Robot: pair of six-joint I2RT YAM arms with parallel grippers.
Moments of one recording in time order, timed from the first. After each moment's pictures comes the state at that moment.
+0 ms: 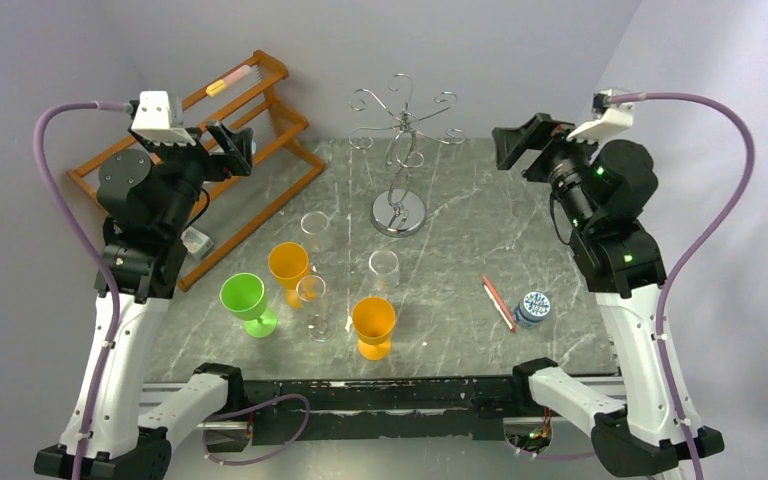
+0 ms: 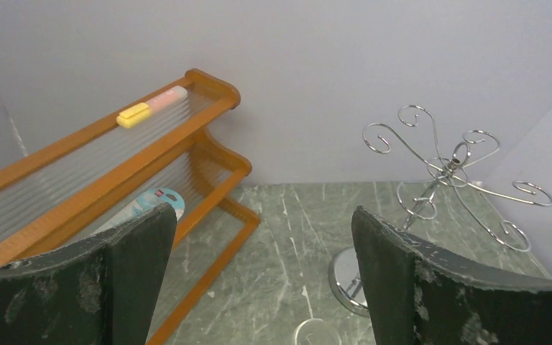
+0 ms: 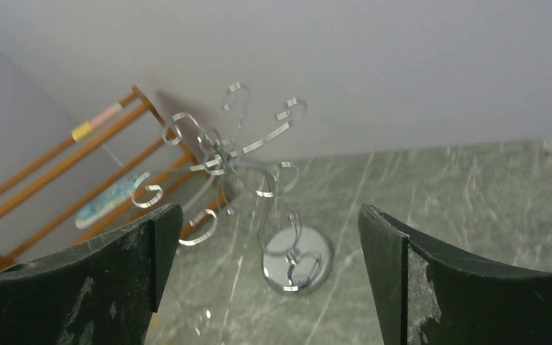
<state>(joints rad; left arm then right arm) -0.18 0.97 1.35 -0.28 -0.02 -0.17 0.25 1.01 1.50 -0.43 0.05 0.31</state>
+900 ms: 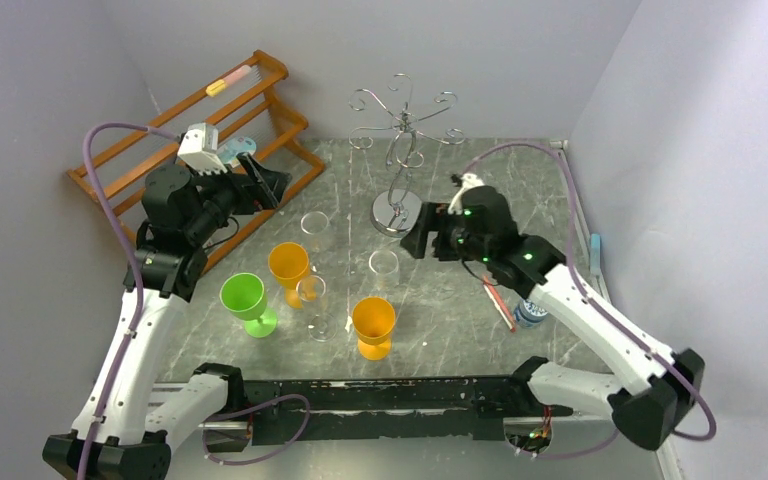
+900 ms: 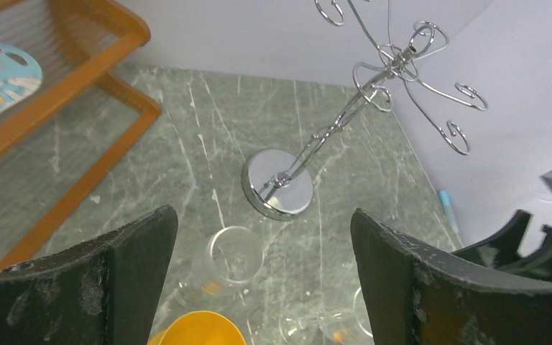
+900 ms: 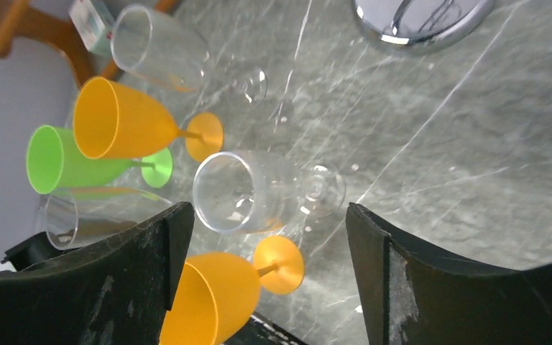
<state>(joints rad) -0.18 0.94 1.10 -0.29 0.21 -0.43 0.59 1.05 1.03 -0.50 -0.07 0.54</state>
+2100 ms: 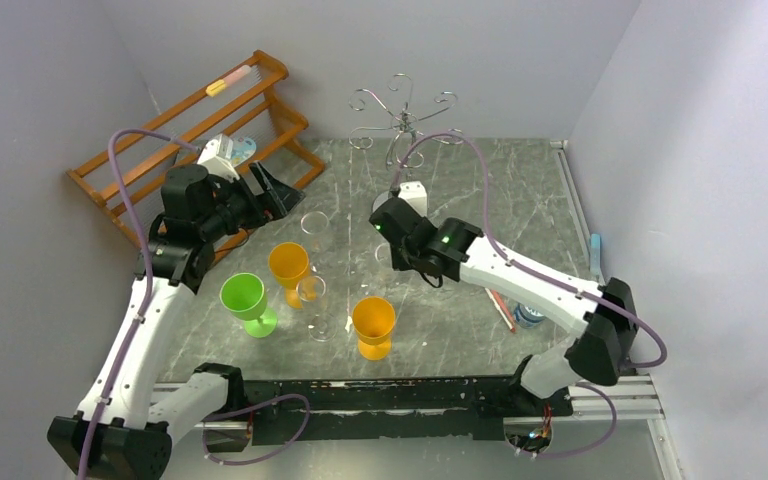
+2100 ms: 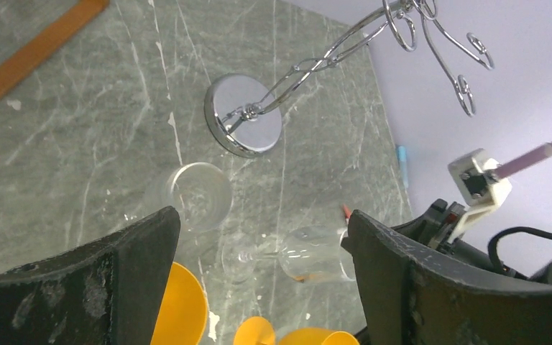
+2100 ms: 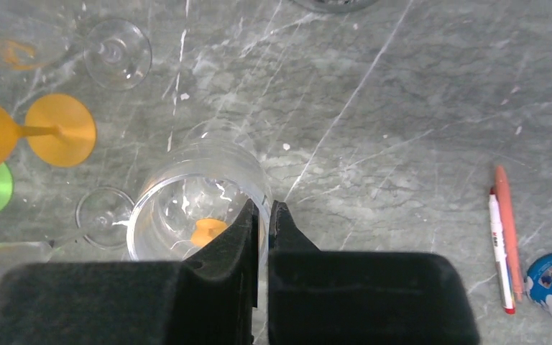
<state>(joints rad) -0.18 0.98 1.07 -0.40 0.33 -0.58 0.95 1.50 1.33 -0.80 0.45 0.62</state>
